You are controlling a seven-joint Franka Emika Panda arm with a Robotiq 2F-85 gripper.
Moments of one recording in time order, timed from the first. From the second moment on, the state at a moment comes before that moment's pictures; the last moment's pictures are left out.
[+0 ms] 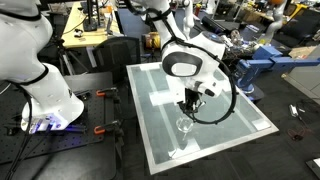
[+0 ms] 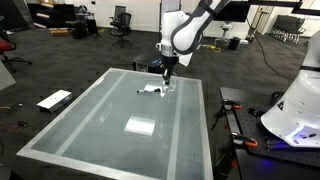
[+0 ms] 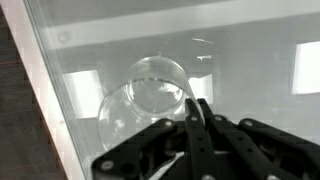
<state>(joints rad) -0.19 0.35 -0.08 -2.27 -0.01 2.64 -0.15</state>
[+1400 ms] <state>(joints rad) -0.15 0.24 -0.11 -2.34 -0.04 2.64 -0.07</state>
